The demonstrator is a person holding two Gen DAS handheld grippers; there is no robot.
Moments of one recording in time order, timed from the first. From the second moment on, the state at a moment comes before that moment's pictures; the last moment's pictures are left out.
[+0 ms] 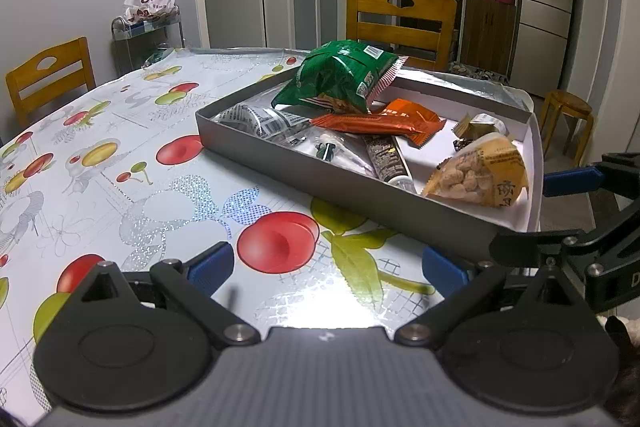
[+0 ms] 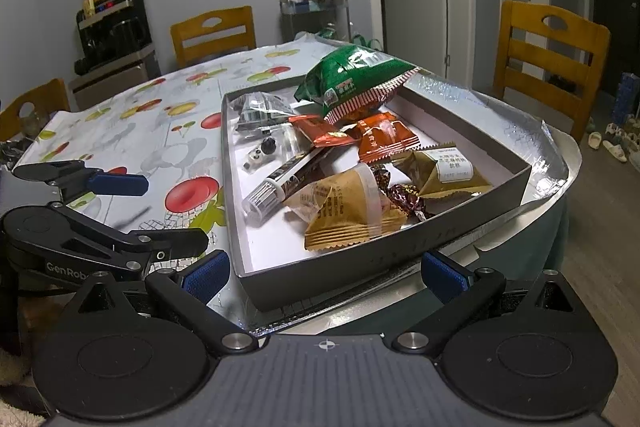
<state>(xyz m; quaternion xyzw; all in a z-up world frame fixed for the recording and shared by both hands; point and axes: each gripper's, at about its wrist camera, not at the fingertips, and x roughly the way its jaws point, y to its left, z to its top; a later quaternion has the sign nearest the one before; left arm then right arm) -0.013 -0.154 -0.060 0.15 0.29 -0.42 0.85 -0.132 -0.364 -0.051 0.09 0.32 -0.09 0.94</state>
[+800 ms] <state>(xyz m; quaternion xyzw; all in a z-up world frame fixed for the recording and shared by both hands) -0.013 -0.155 -0.061 0.15 0.29 -0.42 0.85 -0.130 -0.367 -0.057 0.10 0.33 -0.09 0.94</state>
